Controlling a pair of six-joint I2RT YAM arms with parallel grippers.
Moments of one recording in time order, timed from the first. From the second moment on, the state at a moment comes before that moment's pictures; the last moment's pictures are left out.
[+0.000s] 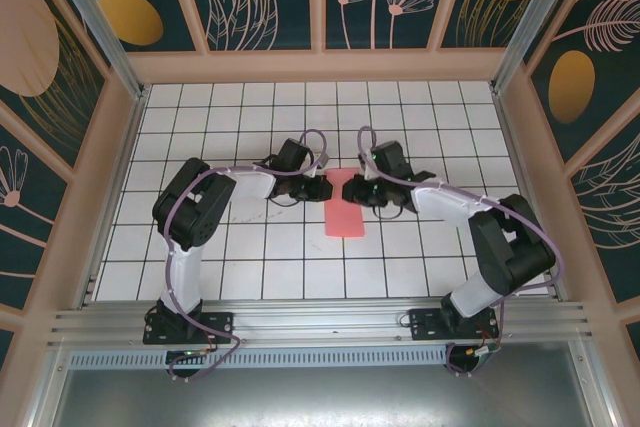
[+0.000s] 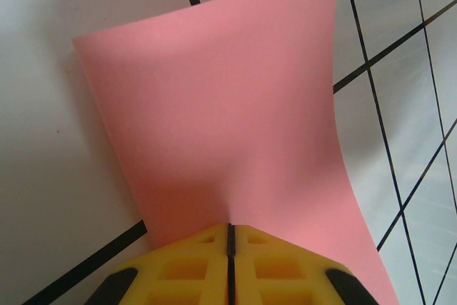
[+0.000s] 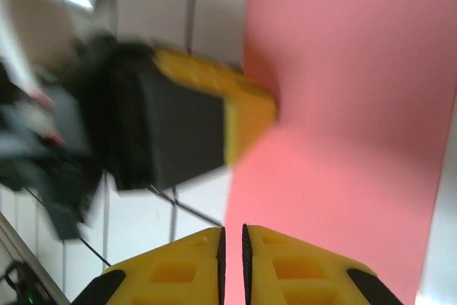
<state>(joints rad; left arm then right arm) -0.59 2.05 1.15 -0.02 0.52 -0.48 0.53 1.56 0.81 -0.18 -0.44 0.61</state>
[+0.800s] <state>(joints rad) -0.60 2.07 1.29 -0.12 0.50 -0.50 0.55 1.66 0.76 -0.24 -0.42 0.65</state>
